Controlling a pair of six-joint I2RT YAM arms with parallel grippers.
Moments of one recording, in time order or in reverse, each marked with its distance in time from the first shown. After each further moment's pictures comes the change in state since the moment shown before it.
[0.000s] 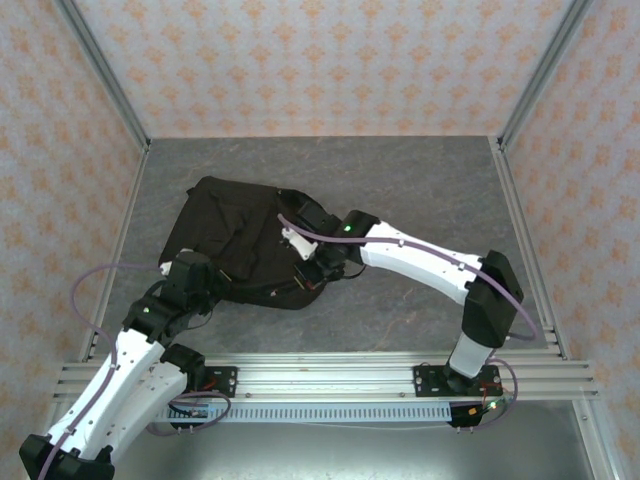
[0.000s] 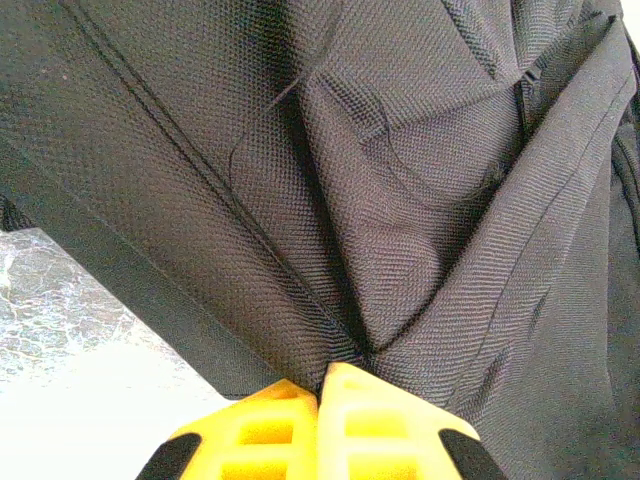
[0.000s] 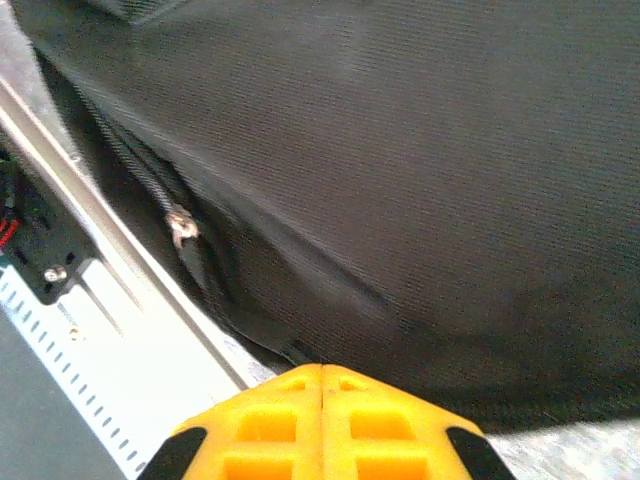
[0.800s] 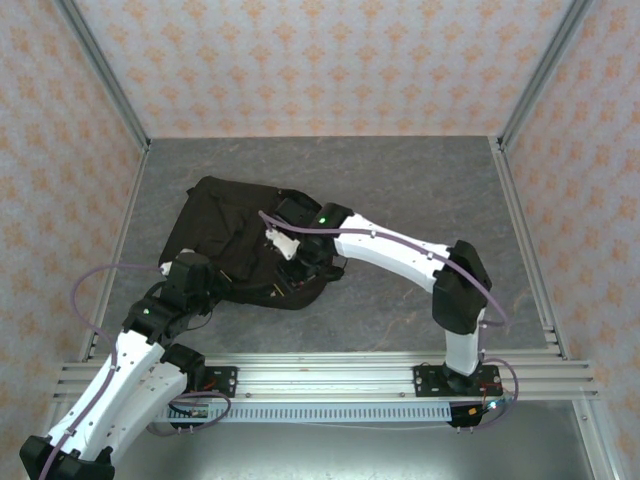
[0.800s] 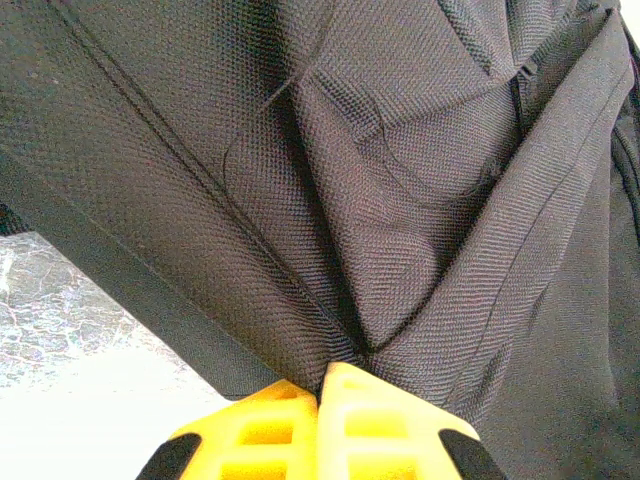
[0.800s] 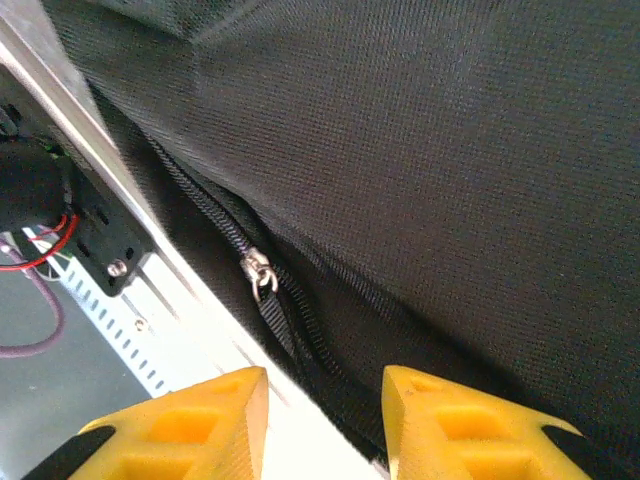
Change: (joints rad) left arm 0.000 -0.013 -0.009 0.007 0.007 0.019; right arm 0.028 0.208 0.215 -0.117 -0.130 0.046
